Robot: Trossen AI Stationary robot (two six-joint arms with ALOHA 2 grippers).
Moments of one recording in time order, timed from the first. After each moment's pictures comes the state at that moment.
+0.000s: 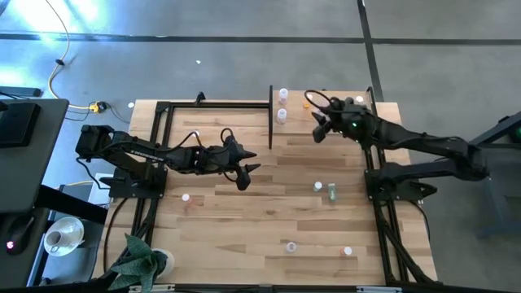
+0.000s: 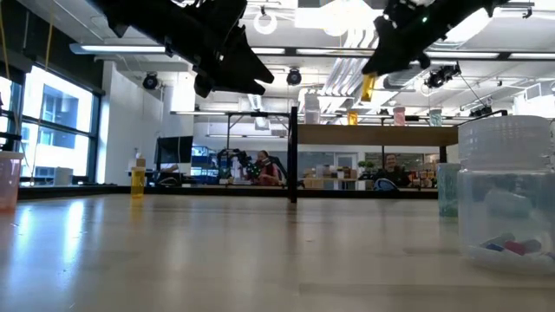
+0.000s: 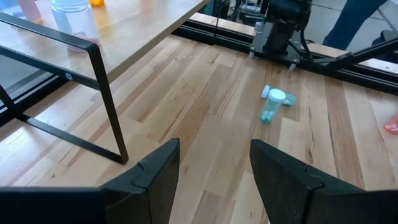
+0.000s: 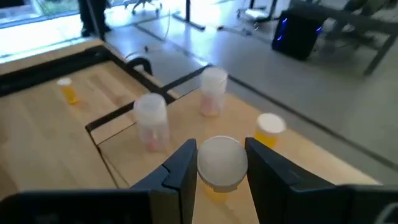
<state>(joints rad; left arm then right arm) 0.08 1.41 0.77 0.20 -0.33 -0.26 -0.36 1.00 0.81 -0.21 0.40 0.12</state>
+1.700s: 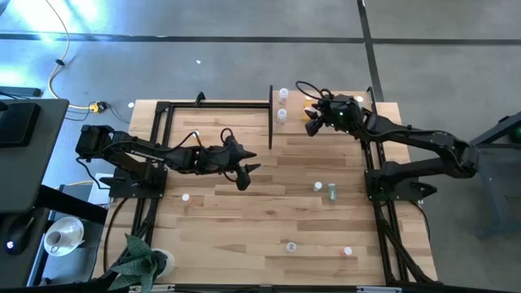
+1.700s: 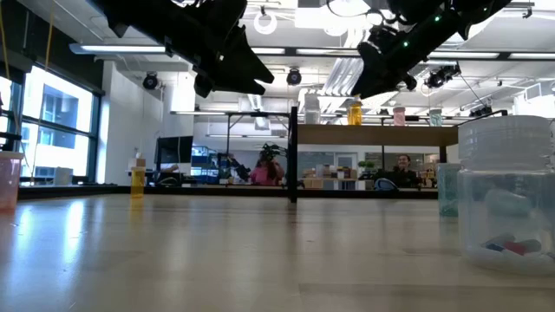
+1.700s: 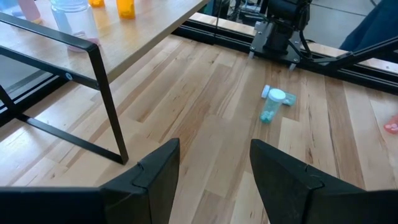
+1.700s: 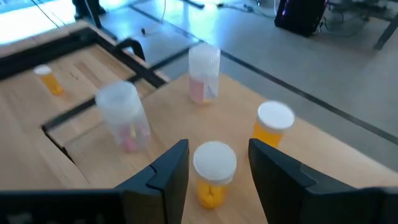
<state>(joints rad) 0.08 1.41 0.77 0.20 -0.33 -0.26 -0.49 1.12 0.82 -0.15 0.27 0.13</state>
